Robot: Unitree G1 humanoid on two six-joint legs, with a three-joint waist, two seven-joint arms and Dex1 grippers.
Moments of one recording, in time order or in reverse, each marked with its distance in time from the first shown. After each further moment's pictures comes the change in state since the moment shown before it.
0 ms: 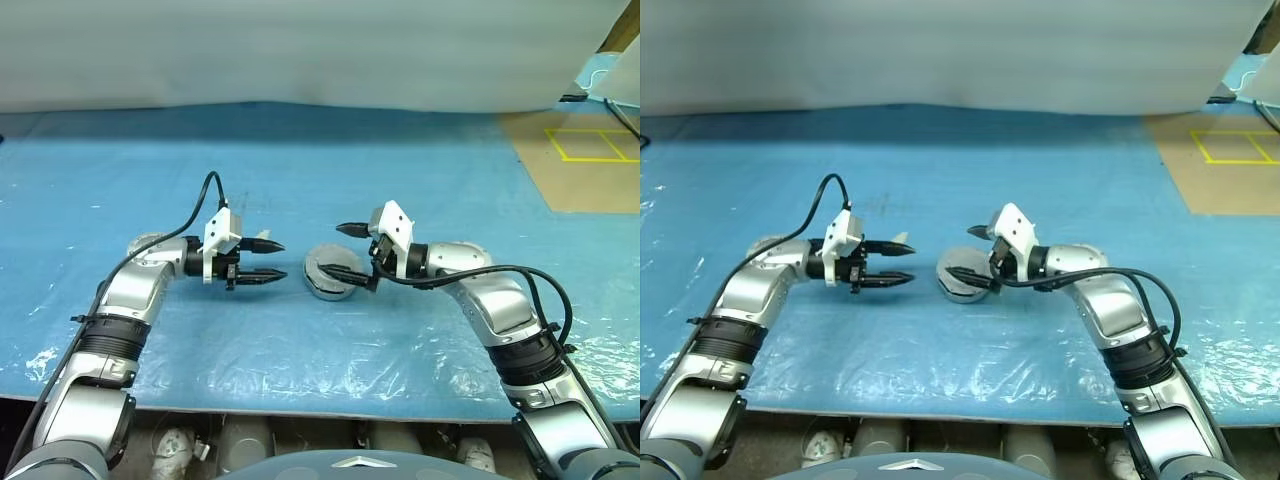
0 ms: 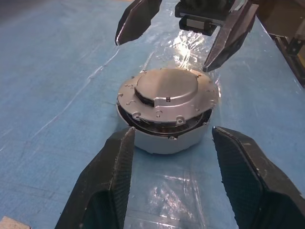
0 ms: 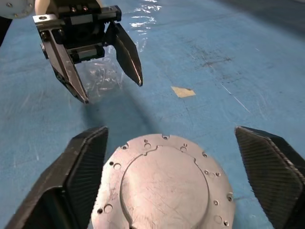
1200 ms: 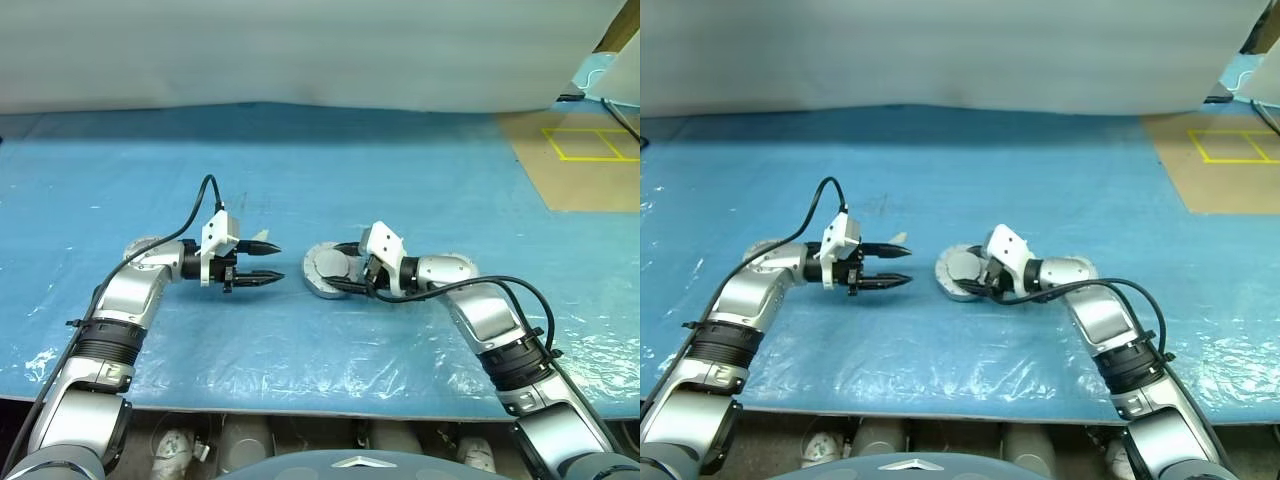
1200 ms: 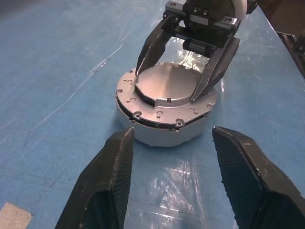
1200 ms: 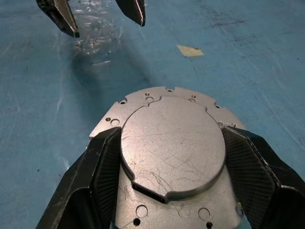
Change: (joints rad) left arm 0.015 0.012 0.002 -0.004 0.000 -0.001 0.023; right arm 0.001 0.043 0.047 0.135 -0.106 -0.088 0.009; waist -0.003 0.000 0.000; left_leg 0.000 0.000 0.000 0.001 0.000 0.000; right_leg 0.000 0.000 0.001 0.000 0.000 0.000
